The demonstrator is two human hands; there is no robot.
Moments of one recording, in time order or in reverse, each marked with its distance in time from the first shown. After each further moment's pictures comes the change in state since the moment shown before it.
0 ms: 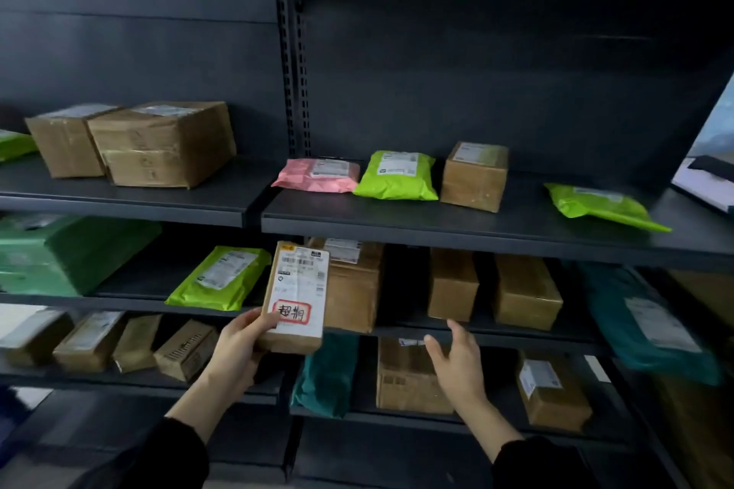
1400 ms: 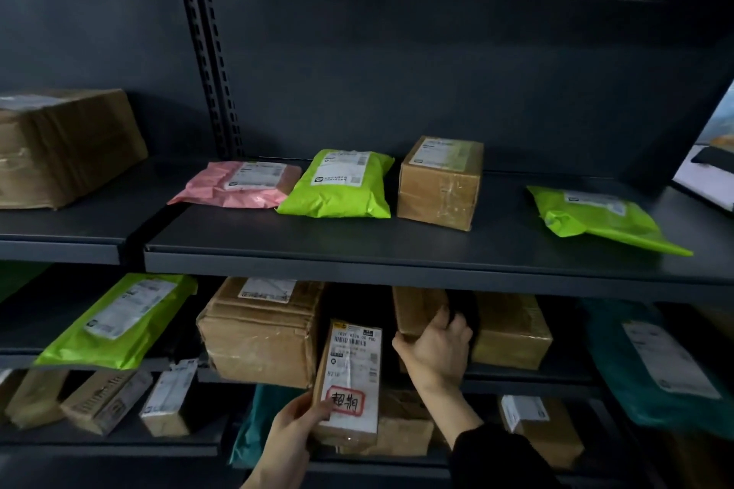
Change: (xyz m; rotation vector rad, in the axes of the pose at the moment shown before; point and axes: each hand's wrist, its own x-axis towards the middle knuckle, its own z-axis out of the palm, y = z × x) left_hand 0.062 -0.131 0.130 -0.029 -0.066 -0.308; right_hand 0.137 0.018 0.003 -0.466 0.219 0.085
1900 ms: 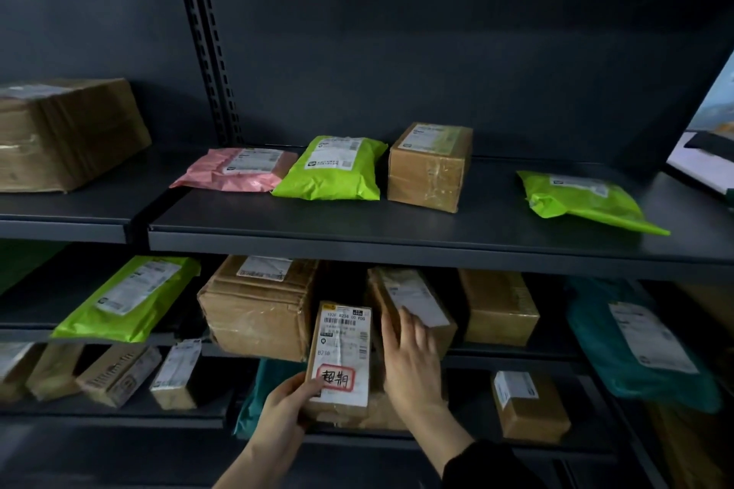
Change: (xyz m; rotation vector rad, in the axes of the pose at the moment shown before) left_hand -0.032 0.000 0.007 -0.016 0.017 0.021; right_hand -0.051 0.025 0.009 -0.248 0.017 -0.550
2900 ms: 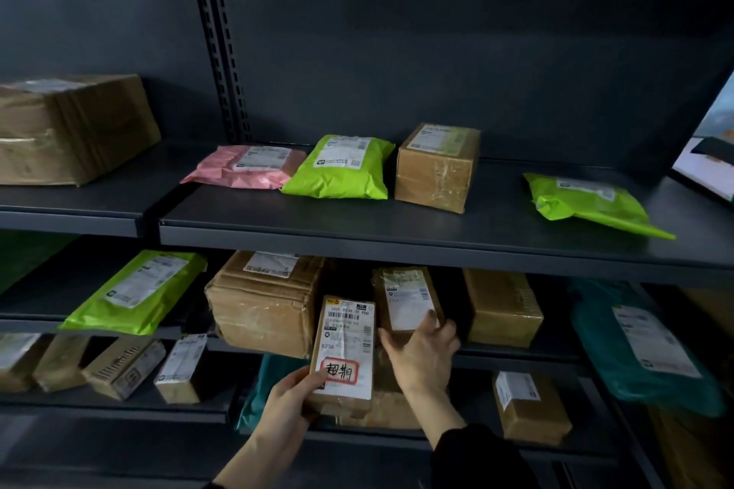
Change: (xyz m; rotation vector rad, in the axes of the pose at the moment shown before) left_hand -0.008 0.008 -0.002 -0.028 -0.017 -0.040; right_hand 0.016 -0.004 -0.011 0.371 -0.180 0.571
